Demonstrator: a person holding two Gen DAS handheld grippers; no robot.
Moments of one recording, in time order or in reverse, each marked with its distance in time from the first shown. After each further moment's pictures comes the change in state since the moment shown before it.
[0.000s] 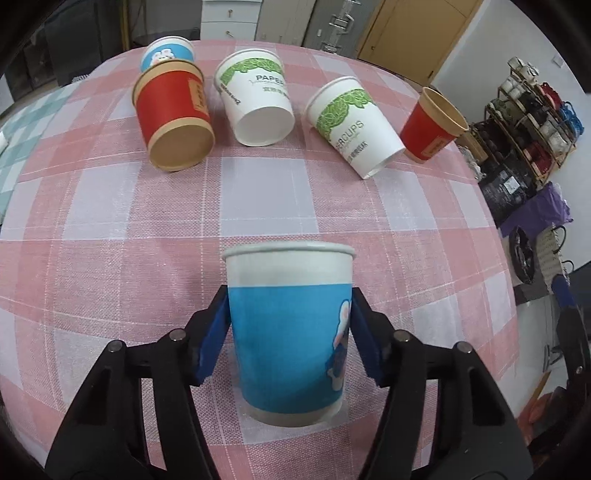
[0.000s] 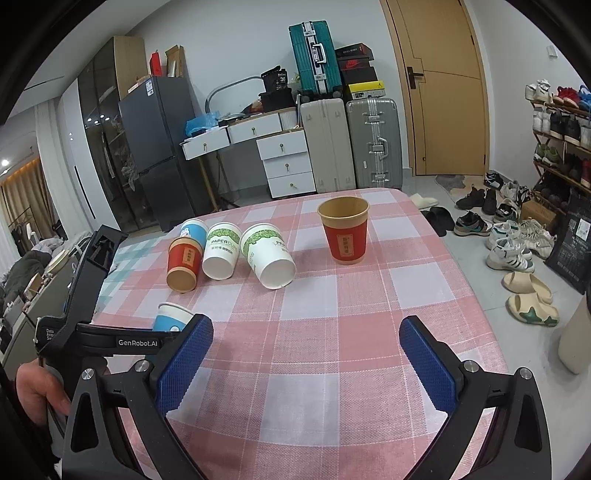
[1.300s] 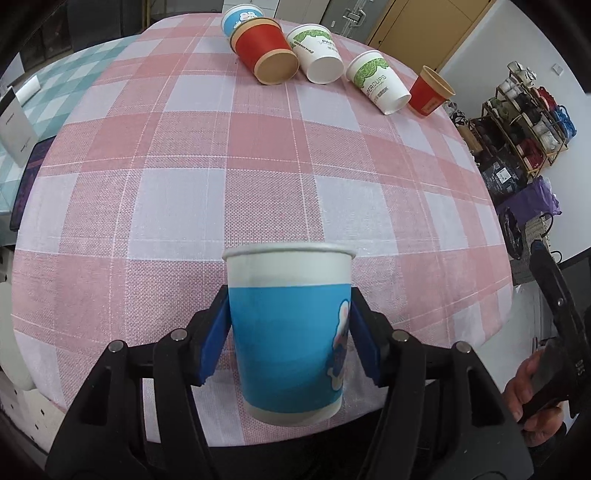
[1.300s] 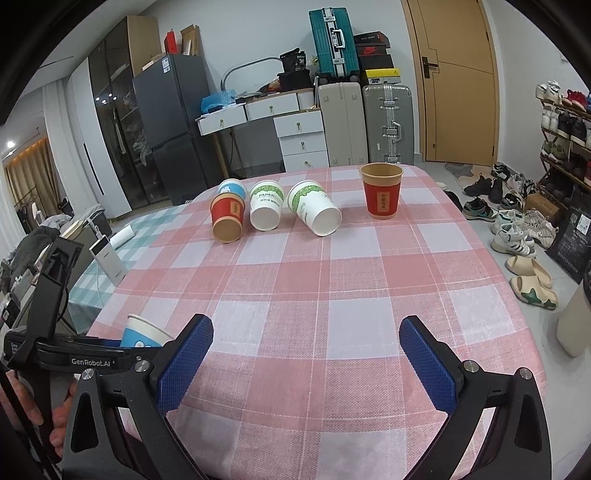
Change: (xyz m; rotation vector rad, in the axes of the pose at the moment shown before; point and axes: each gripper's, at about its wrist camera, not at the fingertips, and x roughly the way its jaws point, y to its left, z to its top) left arm -0.082 0.070 -0.128 -0.058 0.041 -0.030; right arm -0.047 0.072 -0.057 -0.035 0.119 0.017
